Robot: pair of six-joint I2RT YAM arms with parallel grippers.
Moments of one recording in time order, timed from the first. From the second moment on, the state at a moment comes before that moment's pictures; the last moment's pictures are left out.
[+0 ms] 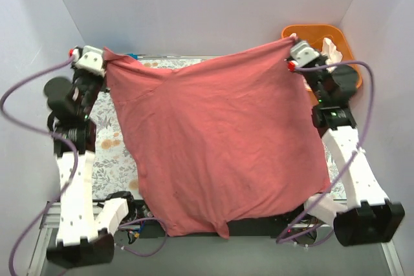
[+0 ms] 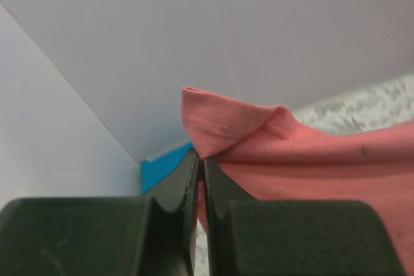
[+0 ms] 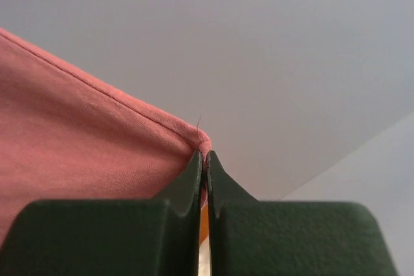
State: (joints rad) left arm 0.13 0.86 1.24 -0.19 0.30 0.29; right arm 0.13 1.03 1.13 0.28 -0.29 -0.69
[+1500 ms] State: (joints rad) left arm -0.06 1.46 1.13 -0.16 0.13 0.38; right arm 0.13 1.97 1.30 0.35 -0.48 -0.83
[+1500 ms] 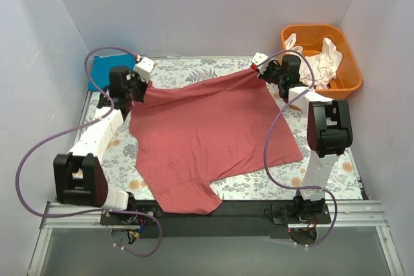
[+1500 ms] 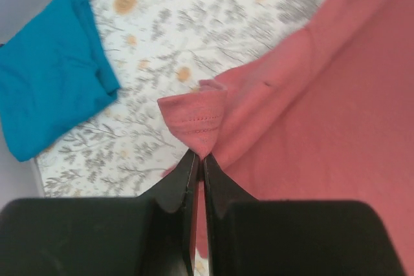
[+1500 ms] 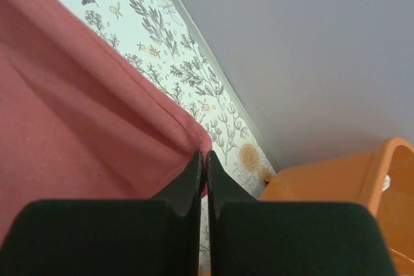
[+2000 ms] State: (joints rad) left arm -0.17 1.24 0.73 -0.37 0.19 0.37; right arm 0.05 1.85 1.17 0.13 -0.59 -1.02
